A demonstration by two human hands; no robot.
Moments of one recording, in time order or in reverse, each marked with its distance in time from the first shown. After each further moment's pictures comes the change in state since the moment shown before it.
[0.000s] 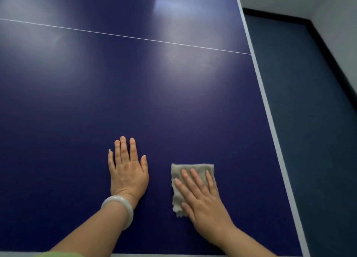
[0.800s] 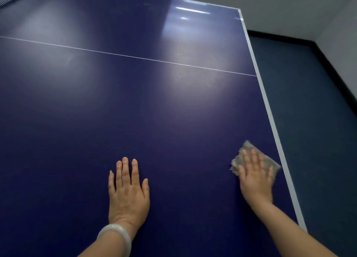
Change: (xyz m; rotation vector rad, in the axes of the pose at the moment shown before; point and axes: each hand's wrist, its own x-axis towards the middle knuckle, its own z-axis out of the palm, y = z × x) left_hand 0.000 -0.002 0.007 0.010 0.080 0.027; right_hand 0.062 0.158 -0.004 0.145 0.037 0.713
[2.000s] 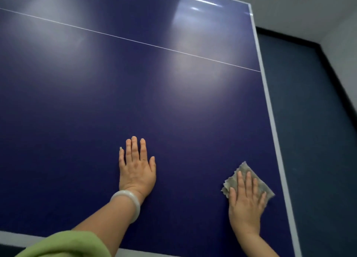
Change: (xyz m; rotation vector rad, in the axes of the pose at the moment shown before) left_hand 0.001 0.005 -0.013 -0.021 -0.120 -0.041; right_hand -0.121 -0.008 0.020 -0.006 0.000 0.063
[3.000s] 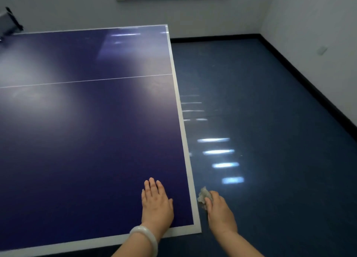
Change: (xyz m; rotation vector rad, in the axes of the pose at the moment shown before) left_hand -0.211 0.292 -0.002 0.084 -0.324 0.232; right_hand -0.052 0.232 -0.052 0.485 -0.254 0.129
